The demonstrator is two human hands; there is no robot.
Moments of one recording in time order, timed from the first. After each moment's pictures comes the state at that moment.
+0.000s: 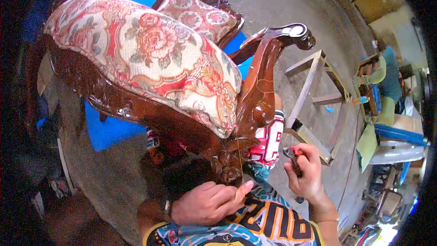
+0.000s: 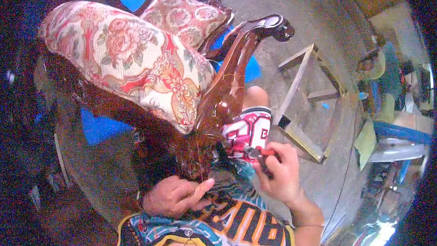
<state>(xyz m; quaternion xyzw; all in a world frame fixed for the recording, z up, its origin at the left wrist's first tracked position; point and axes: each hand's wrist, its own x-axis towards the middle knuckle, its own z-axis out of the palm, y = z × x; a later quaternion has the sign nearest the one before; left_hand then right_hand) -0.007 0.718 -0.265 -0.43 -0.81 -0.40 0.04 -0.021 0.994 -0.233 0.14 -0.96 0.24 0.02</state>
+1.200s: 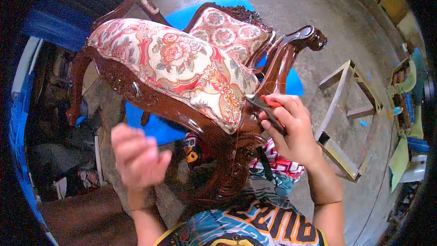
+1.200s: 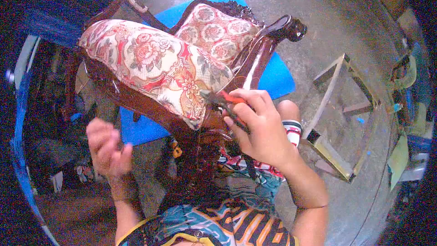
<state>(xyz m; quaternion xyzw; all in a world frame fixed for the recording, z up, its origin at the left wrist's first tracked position) -0.049 0.620 -0.229 -0.28 -0.85 -0.23 0.39 -0.130 0.931 -0.249 0.33 -0.86 0.36 0.13</state>
